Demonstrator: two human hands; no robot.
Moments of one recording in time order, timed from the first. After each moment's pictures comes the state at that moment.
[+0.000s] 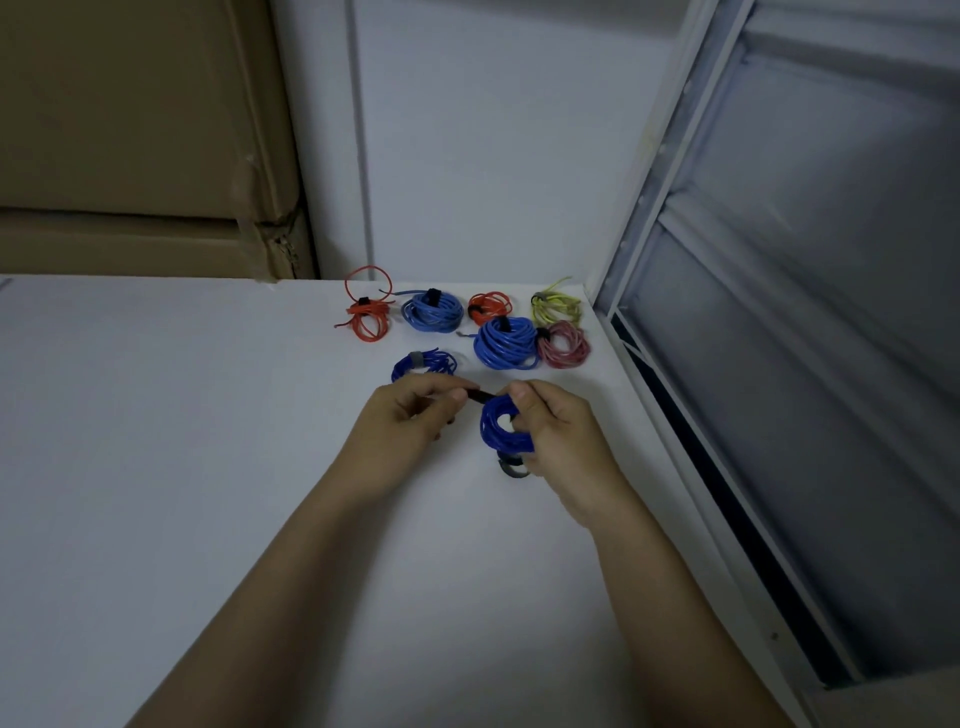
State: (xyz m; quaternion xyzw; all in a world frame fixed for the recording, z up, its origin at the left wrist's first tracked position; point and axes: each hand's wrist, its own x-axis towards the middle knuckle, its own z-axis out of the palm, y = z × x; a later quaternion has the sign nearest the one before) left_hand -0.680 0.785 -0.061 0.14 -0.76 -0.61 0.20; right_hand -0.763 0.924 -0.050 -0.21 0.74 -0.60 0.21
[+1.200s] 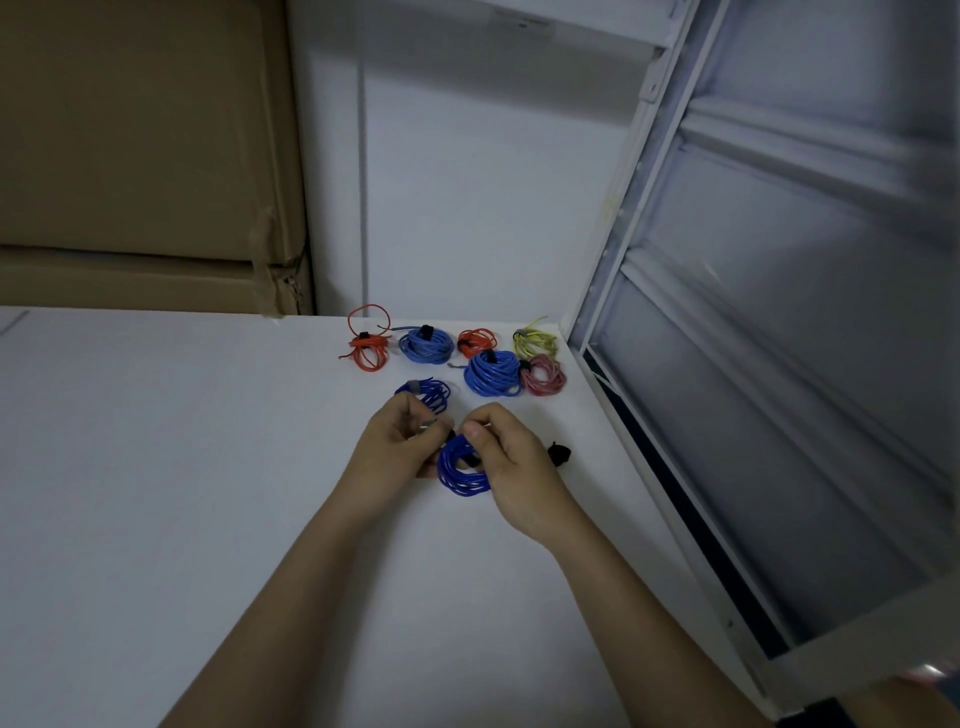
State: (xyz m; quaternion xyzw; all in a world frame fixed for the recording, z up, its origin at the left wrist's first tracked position) left_hand -0.664 0.789 -0.053 0.18 -0.66 -0.70 0.19; right_hand -0.736 0.916 -0.050 -0.36 0.76 -0.52 0.14
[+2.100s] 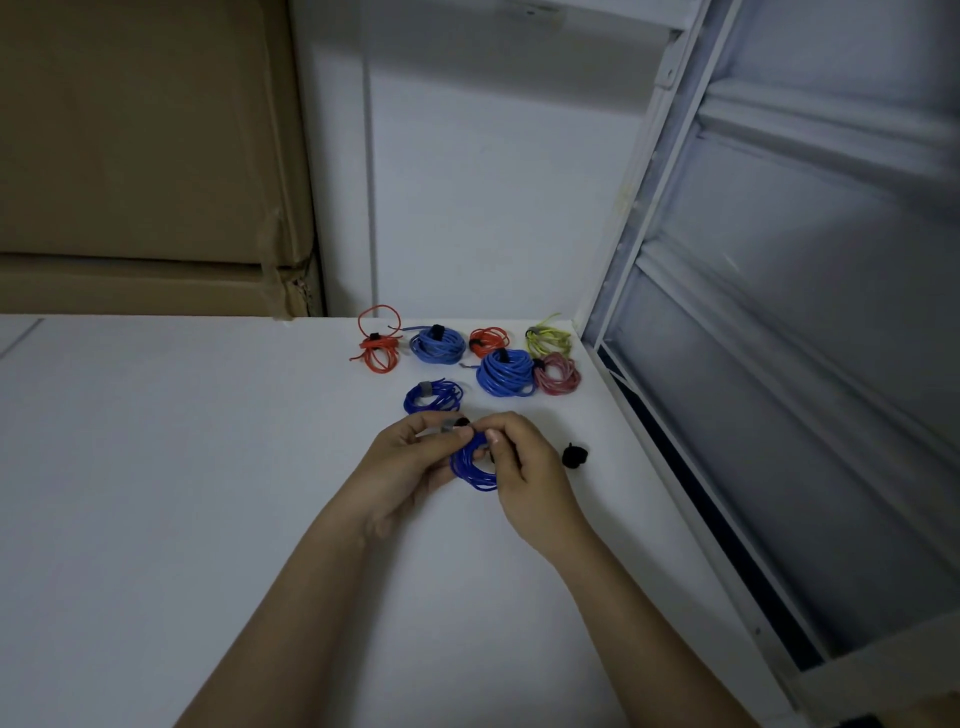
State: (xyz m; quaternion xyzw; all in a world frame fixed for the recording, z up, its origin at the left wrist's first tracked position) left_hand -0.664 0.784 -0.054 0.18 -0.48 -0.86 0.09; right_hand -0.738 0.914 -0.068 -0.38 0.74 -0.56 0.05
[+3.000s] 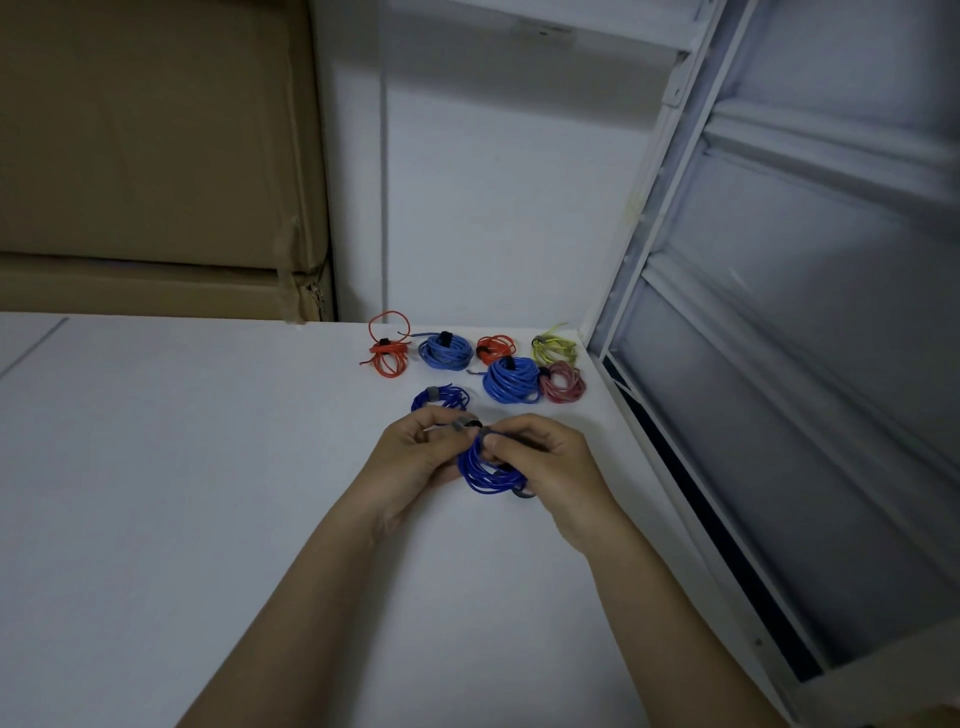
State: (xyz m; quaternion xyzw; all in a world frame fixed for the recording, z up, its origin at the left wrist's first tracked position) left_hand -0.663 0.786 -0.052 0.16 -0.53 -0.82 0.13; right_hand -0.742 0.922 -0.038 -0.25 0.68 -0.65 0.22
